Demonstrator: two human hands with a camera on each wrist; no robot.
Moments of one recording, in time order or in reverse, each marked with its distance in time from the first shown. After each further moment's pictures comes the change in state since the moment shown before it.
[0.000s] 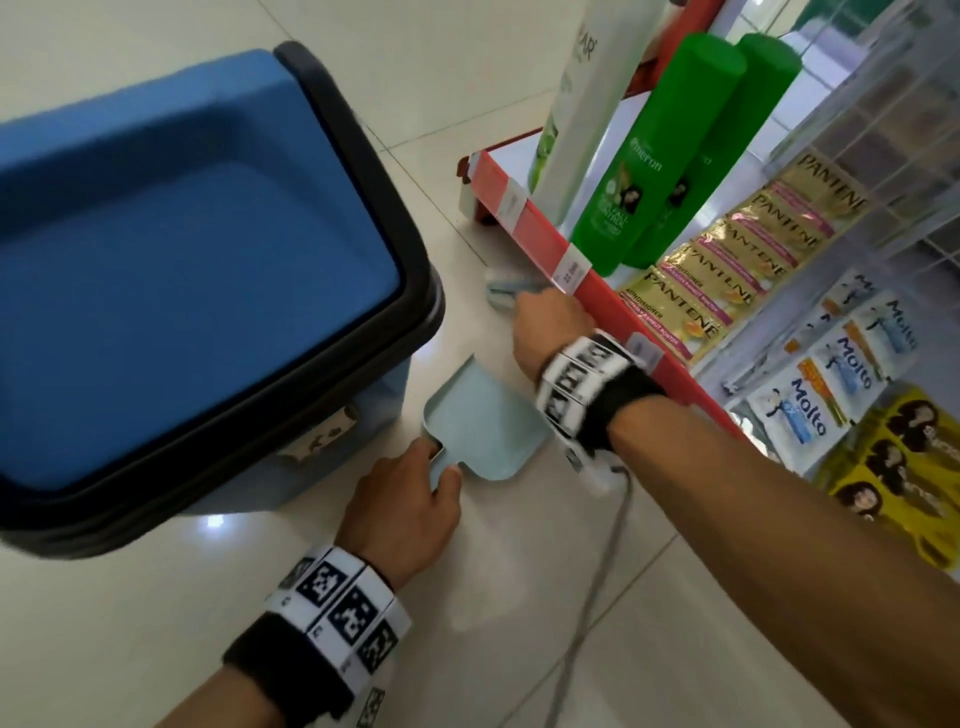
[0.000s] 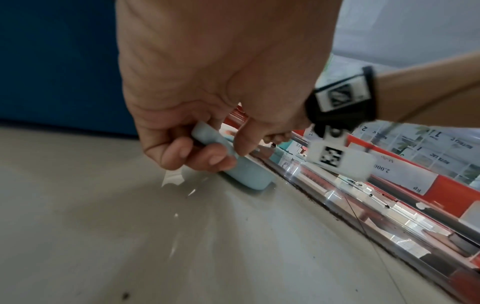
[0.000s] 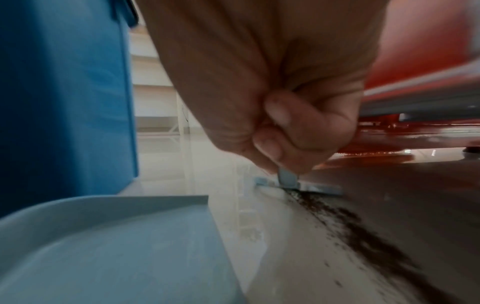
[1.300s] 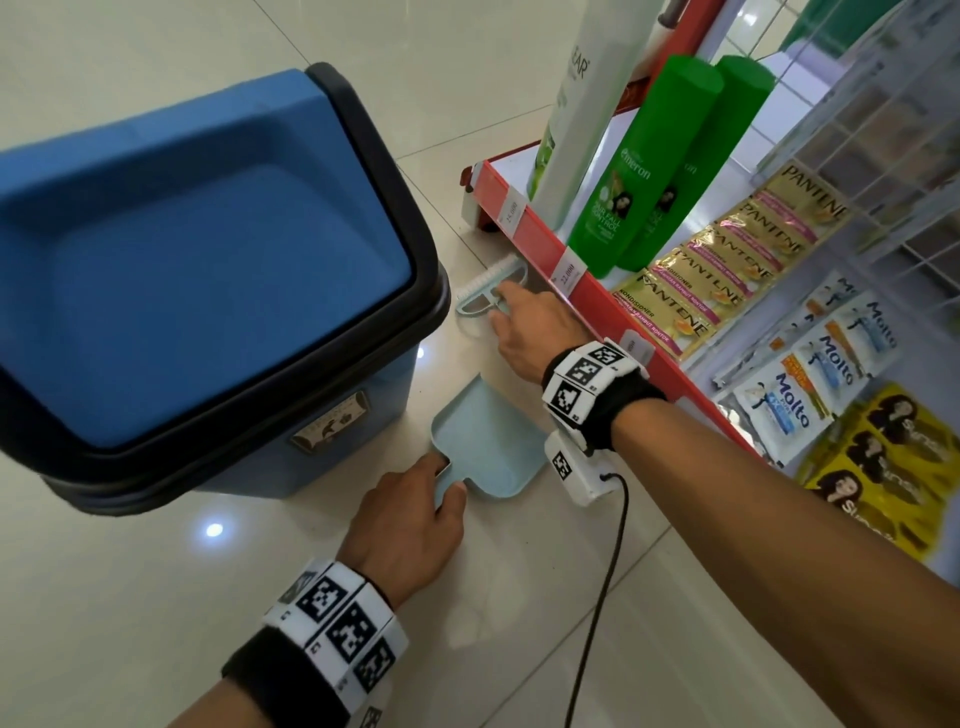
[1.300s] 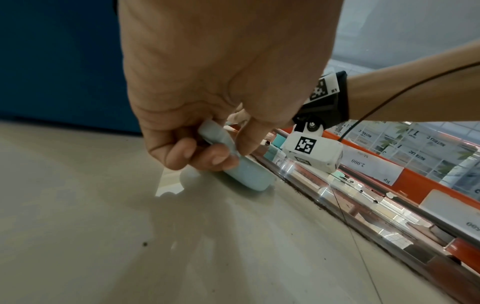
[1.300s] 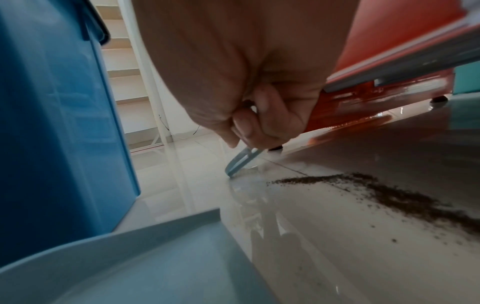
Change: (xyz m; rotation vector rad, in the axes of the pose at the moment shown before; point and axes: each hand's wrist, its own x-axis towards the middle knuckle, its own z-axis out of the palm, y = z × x) left_hand -0.024 -0.003 0.002 0.015 -0.023 0.071; right_hand -0.008 -0.005 0.003 0.247 0.092 -0.108
